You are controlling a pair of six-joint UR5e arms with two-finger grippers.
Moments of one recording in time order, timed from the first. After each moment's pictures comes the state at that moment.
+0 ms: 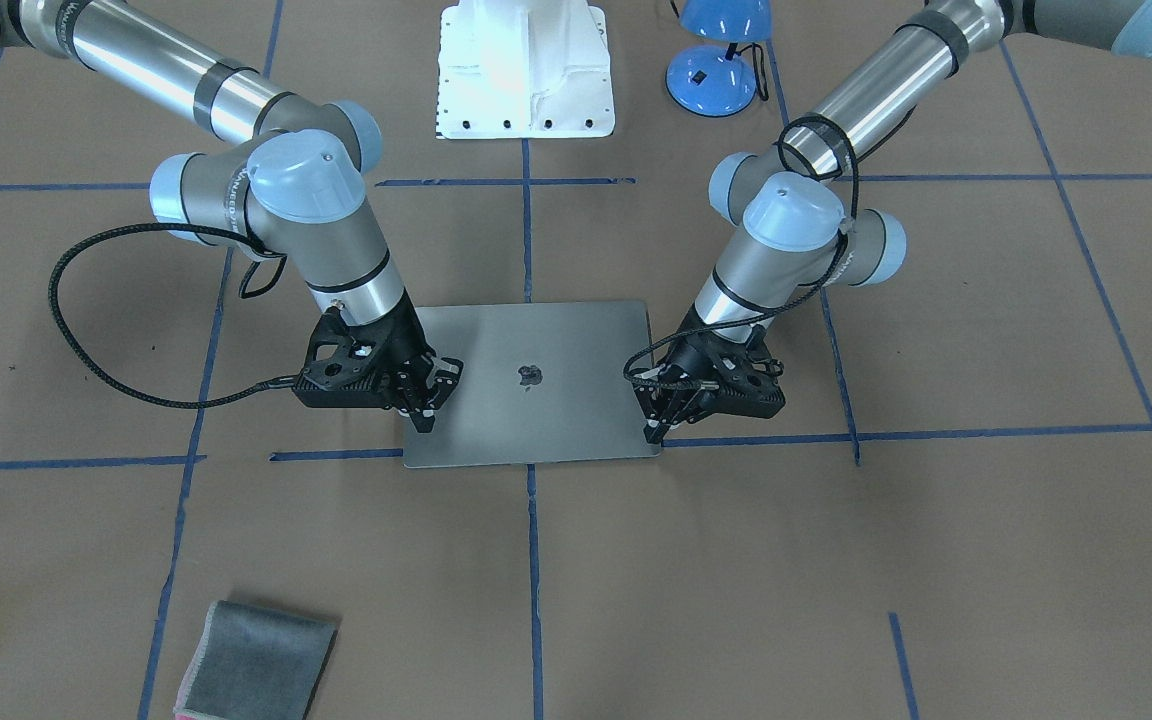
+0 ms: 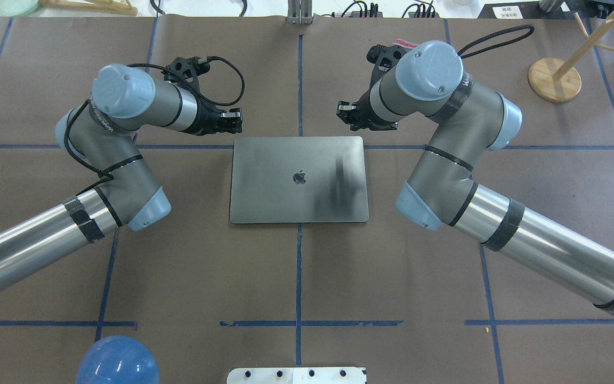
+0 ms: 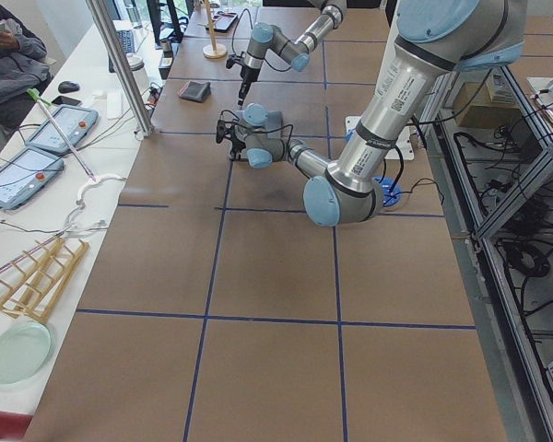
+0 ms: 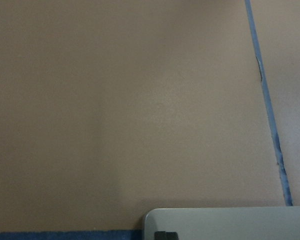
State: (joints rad) left arm -0.75 -2.22 -1.29 -2.40 -1.97 -1.30; right arm 0.73 -0.91 1.47 -1.15 1.90 1.32
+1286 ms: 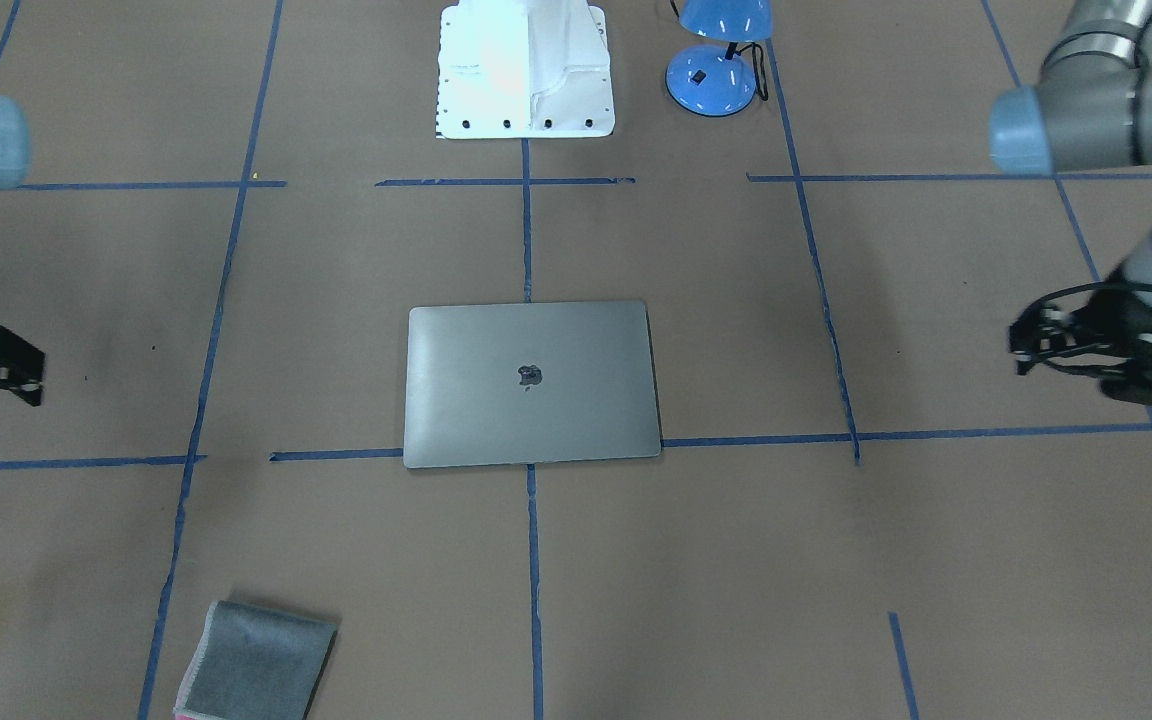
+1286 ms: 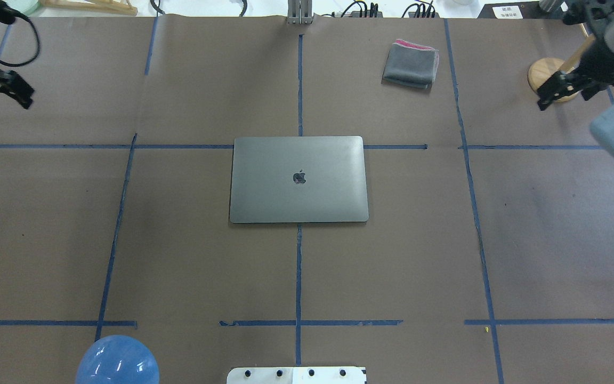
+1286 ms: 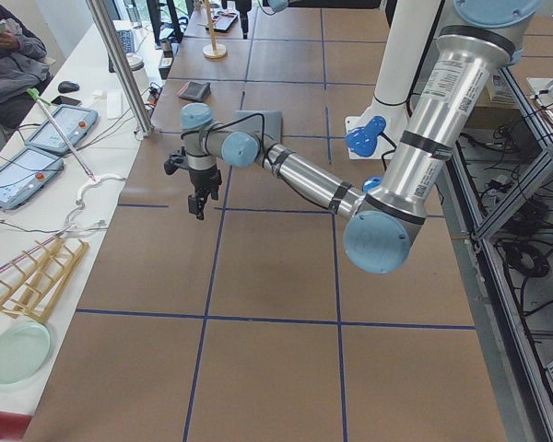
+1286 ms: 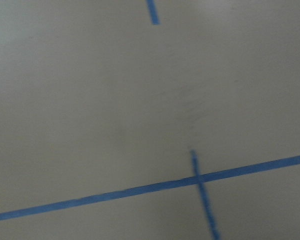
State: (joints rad) left arm -1.25 -1.88 -1.66 -1.46 -2.17 -0.13; right arm 1.23 -1.29 1.69 -1.63 2.22 0.23
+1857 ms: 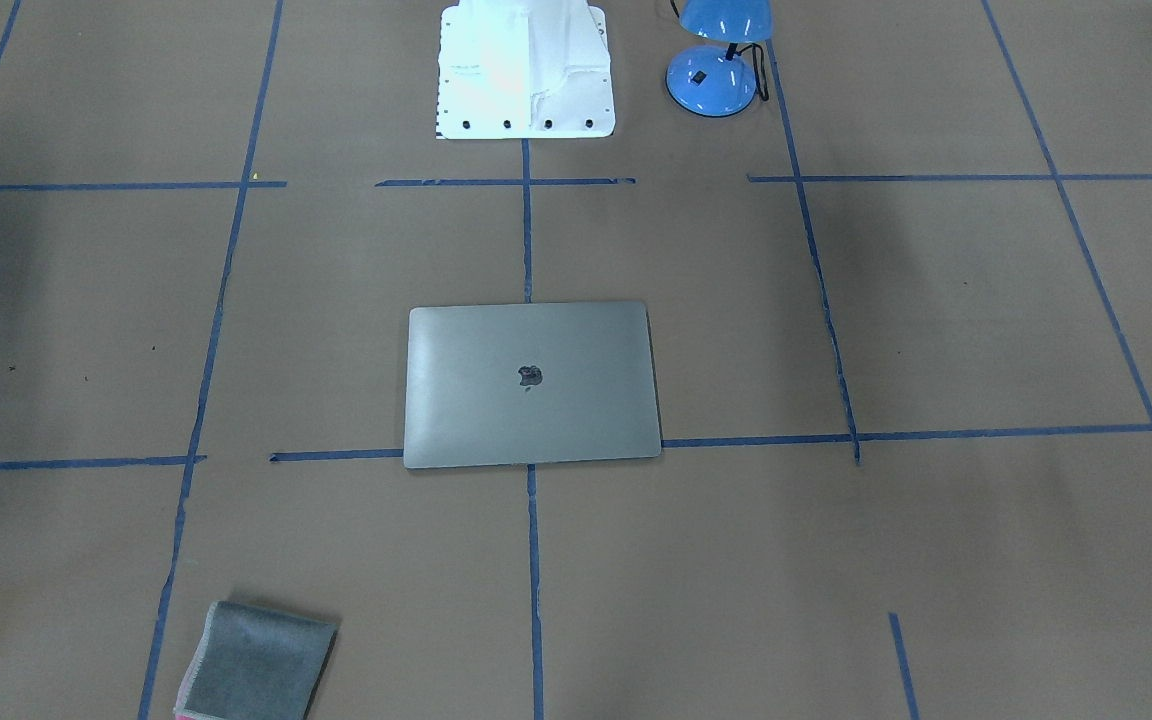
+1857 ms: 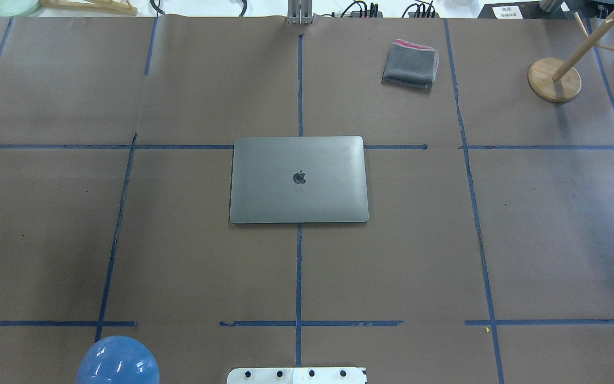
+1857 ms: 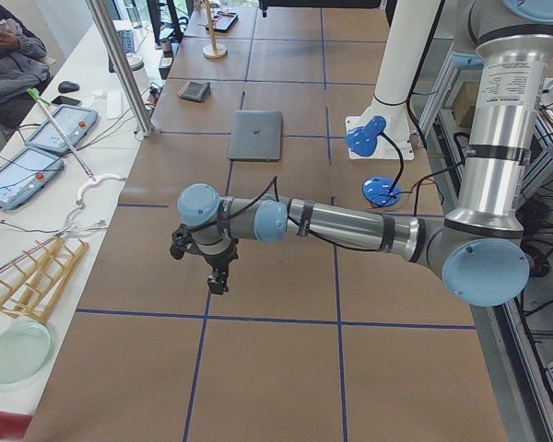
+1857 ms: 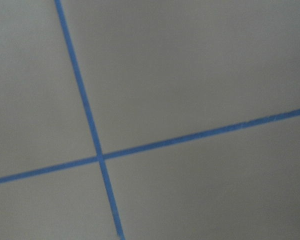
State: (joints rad) left arm -1.48 -1.61 -1.64 -1.47 -2.42 0.06; right arm 1.41 -1.51 1.67 -1.63 2.35 -0.05
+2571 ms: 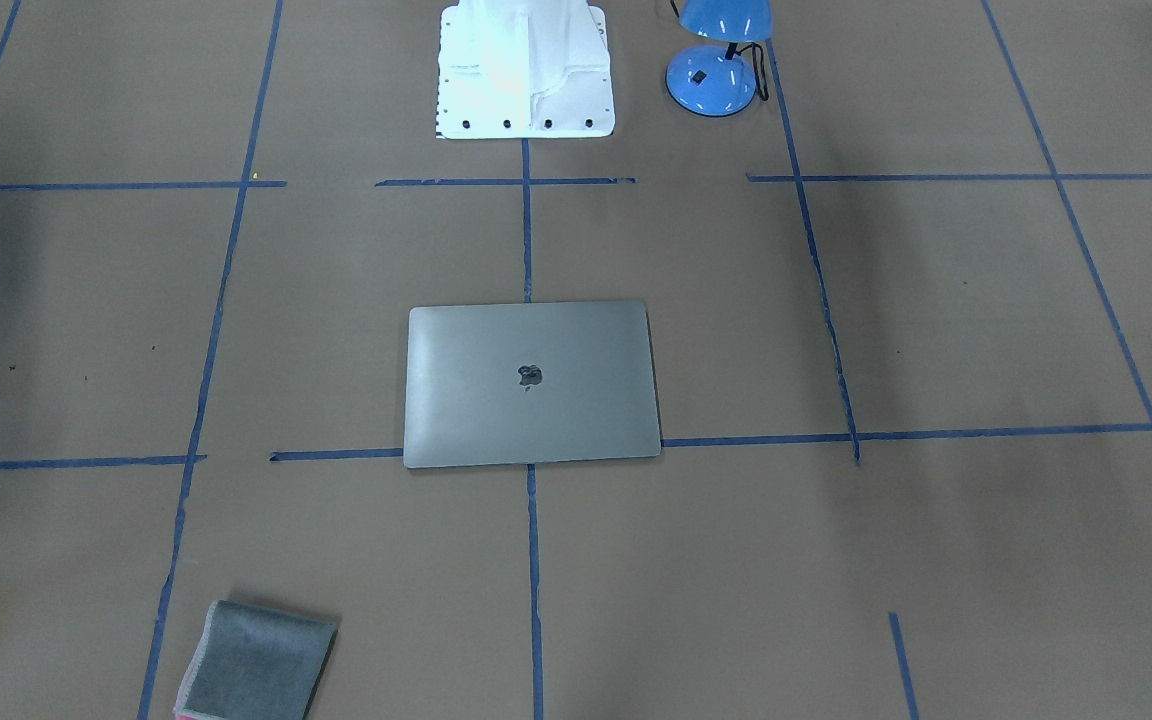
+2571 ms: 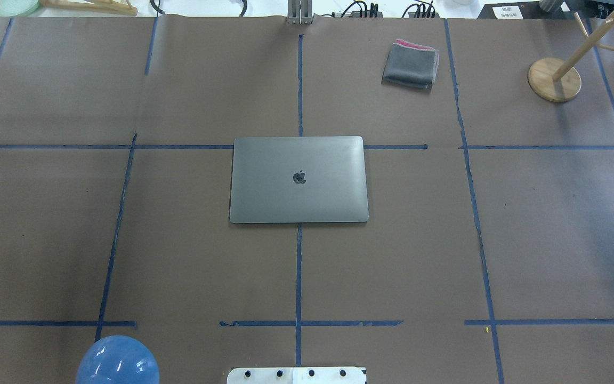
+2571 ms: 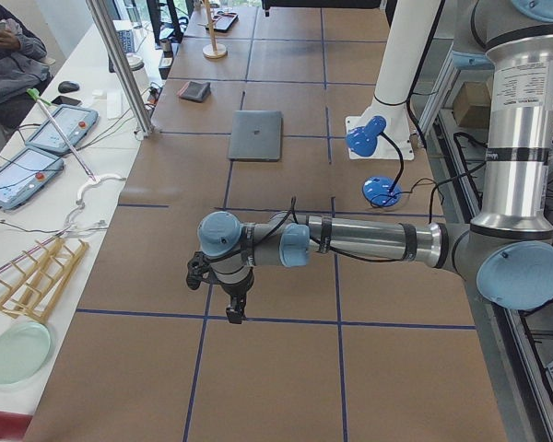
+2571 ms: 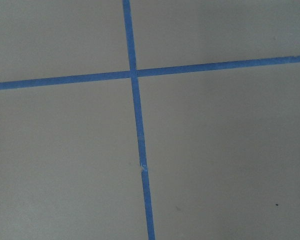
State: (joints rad) left arm -1.52 -1.55 -1.66 -1.49 -2.32 0.08; right arm 1.41 -1.52 1.67 -1.63 2.35 -0.06
